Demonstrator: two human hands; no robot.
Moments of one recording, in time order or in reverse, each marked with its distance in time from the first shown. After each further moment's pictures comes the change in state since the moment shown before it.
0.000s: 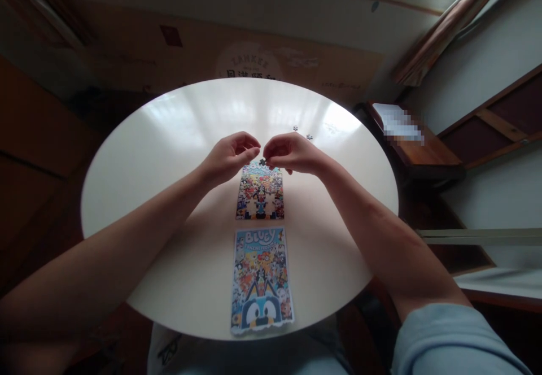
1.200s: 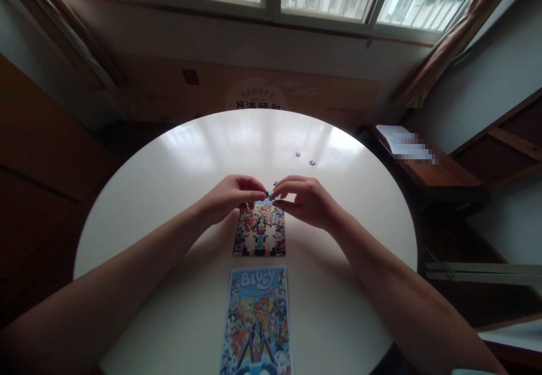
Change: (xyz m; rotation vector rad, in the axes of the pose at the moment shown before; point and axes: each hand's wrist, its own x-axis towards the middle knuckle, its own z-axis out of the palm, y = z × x) left_hand -0.004 0.009 -0.005 -0.236 -0.220 -0.464; right_hand -0.031 0.015 0.013 -0.443 0.213 -0.405
